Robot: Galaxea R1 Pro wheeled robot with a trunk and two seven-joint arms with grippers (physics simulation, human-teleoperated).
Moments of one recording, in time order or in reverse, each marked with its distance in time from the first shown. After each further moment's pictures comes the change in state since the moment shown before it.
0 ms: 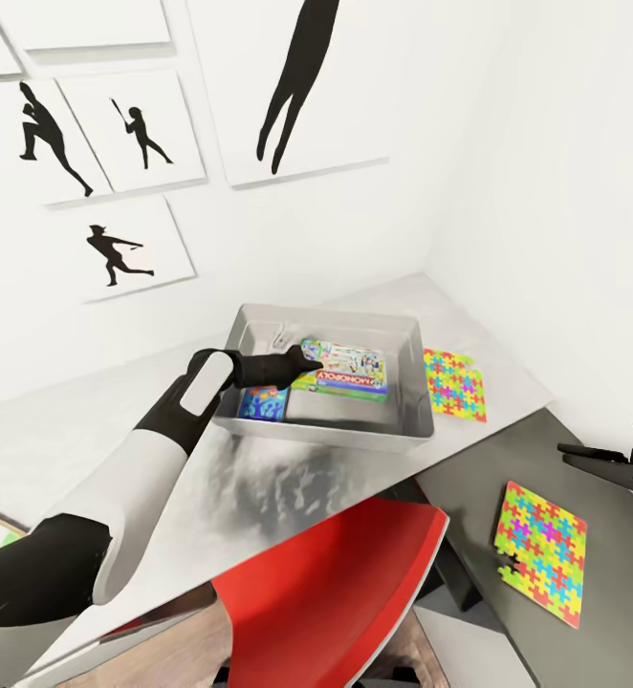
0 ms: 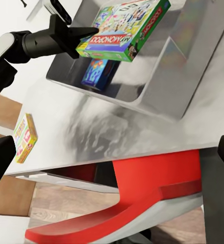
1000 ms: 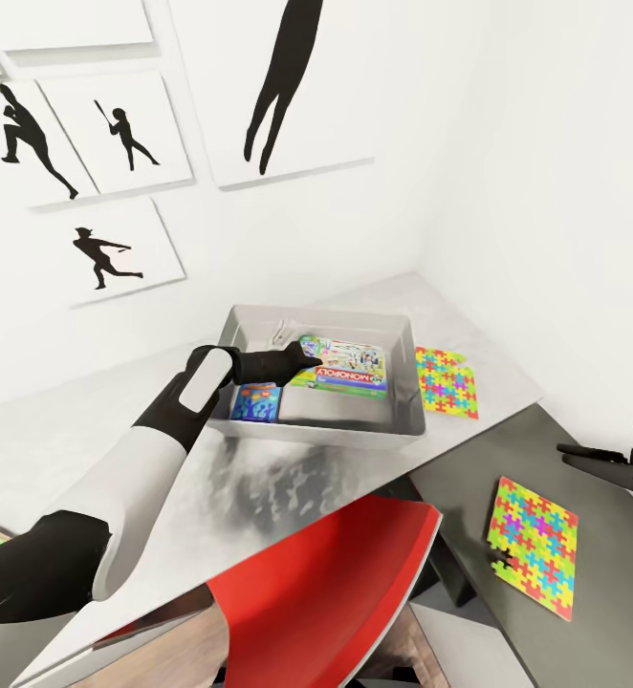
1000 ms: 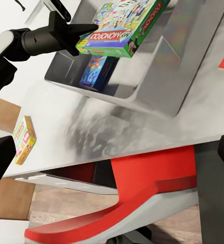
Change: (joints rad) left arm -0.011 0.003 0.000 0.000 0.001 -0.001 0.000; right arm 0.001 0.002 0.000 0.000 0.000 -0.003 0.002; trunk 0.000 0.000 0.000
